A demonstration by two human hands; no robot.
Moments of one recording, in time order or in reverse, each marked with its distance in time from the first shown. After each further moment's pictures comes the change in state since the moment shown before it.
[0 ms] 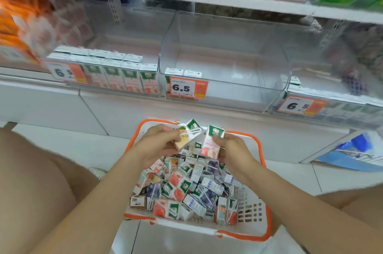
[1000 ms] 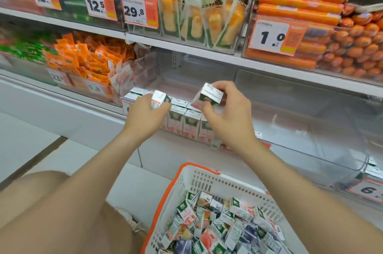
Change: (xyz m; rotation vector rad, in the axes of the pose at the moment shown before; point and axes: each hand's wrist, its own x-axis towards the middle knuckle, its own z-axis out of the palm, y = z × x) left_hand -0.045 0.160 -0.139 0.455 0.714 0.585; right_hand -0.015 -0.195 0.209 -0.650 0.063 -1.173
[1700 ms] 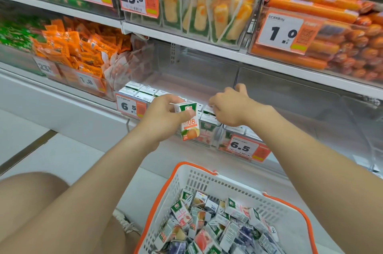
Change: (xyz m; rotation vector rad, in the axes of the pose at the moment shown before) left_hand -0.004 0.011 0.029 -0.288 -0.281 -0.117; right_hand 0.078 0.060 0.012 -1.043 -0.814 -0.112
